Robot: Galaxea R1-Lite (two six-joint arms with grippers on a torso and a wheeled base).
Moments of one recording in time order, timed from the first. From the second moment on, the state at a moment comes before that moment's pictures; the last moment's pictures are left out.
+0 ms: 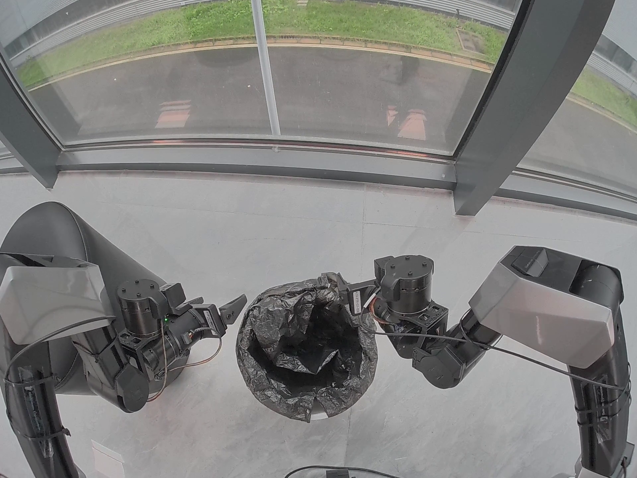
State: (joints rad) left arm -0.25 2.22 -0.51 -1.45 -0.12 -0.31; right arm 0.64 2.41 -1.11 -1.12 -0.43 0.01
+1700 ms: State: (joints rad) left arm -0.71 2.24 -0.38 -1.54 0.11 0.06; right arm 0.65 2.09 -0.92 -1.15 -0.40 0.21
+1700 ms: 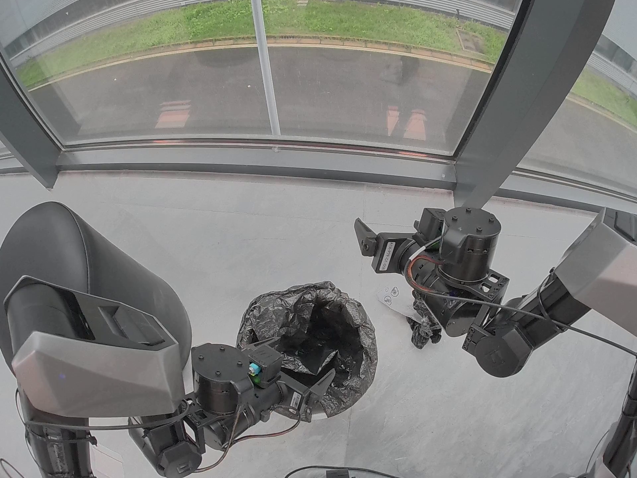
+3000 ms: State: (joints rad) left arm -0.58 2.52 -0.67 -1.53 0.08 0.00; right arm 0.62 2.10 -0.92 -1.15 -0.36 0.21
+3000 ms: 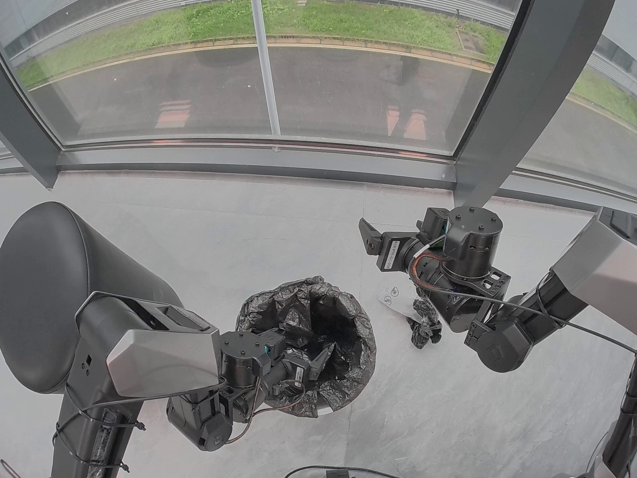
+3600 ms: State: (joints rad) left arm -0.67 2.28 -0.53 -1.54 0.09 -0.06; right arm 0.62 2.10 -0.92 -1.16 -0.36 0.21
